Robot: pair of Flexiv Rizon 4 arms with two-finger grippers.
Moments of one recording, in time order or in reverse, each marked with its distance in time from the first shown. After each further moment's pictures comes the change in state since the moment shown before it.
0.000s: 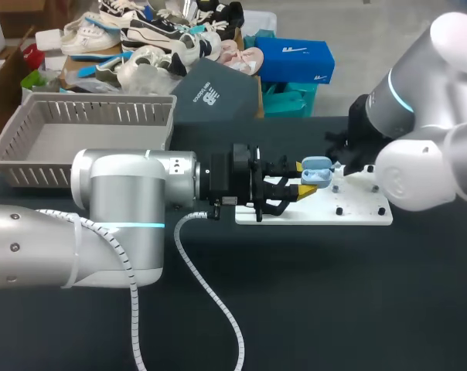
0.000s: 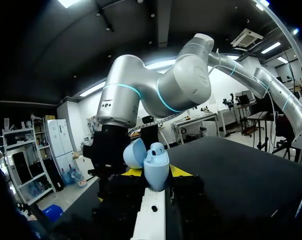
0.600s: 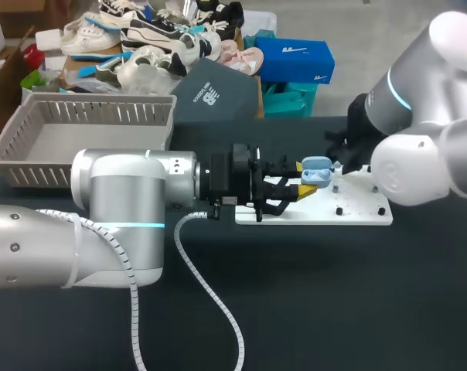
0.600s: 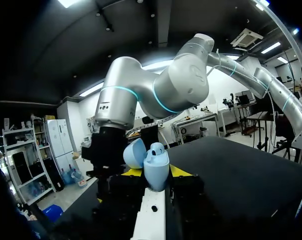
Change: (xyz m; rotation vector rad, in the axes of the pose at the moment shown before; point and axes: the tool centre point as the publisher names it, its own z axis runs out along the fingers) left arm 0.000 0.000 0.000 0.000 0.000 0.000; right arm -0.005 0.000 0.004 -0.005 0.008 -0.003
